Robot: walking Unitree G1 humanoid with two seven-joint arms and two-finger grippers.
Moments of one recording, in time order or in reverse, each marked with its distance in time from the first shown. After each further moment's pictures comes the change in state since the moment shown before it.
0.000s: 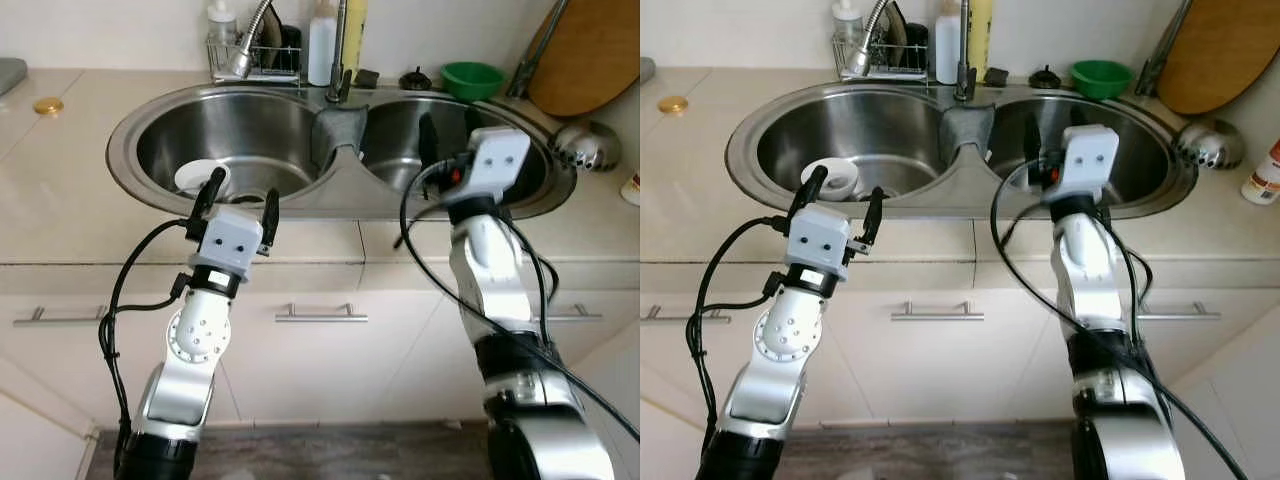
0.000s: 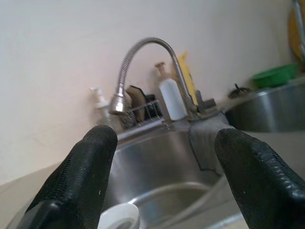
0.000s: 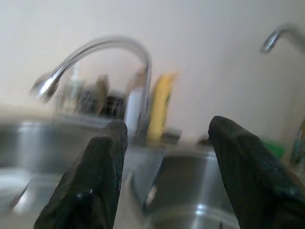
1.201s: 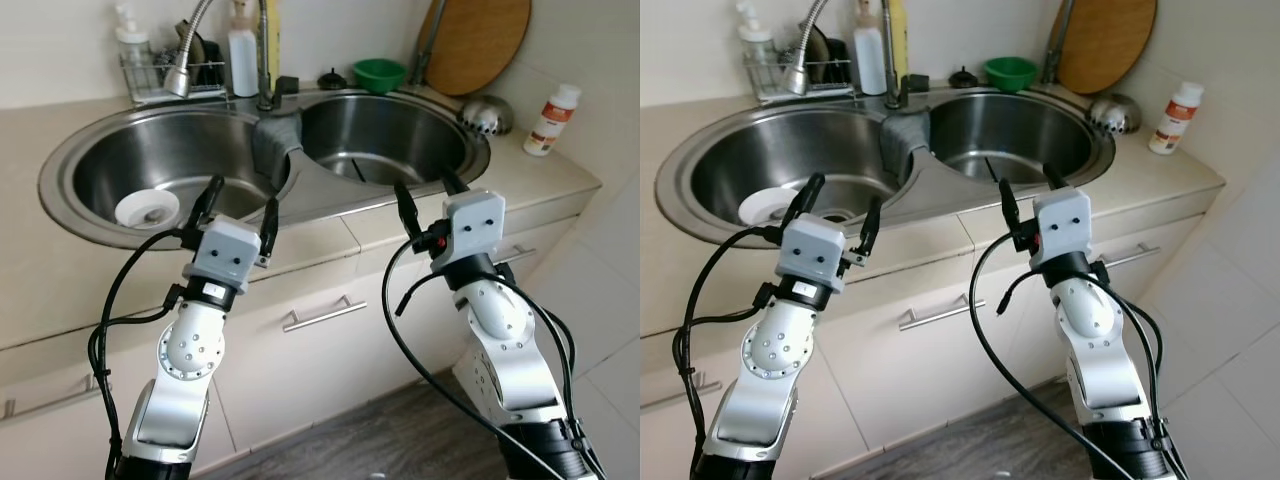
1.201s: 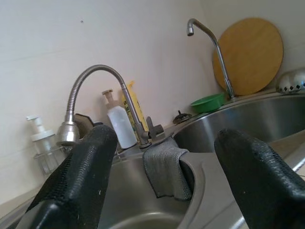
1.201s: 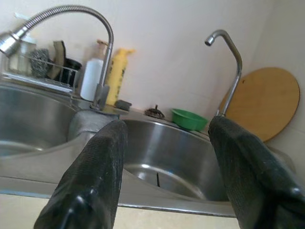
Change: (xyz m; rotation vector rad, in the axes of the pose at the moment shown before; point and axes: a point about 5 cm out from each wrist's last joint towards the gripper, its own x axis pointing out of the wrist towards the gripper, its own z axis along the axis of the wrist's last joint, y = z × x) left arm -0.010 -0.001 0.010 0.026 -0.014 -0.010; right arm -0.035 0.012 0.014 -0.112 0.060 0.055
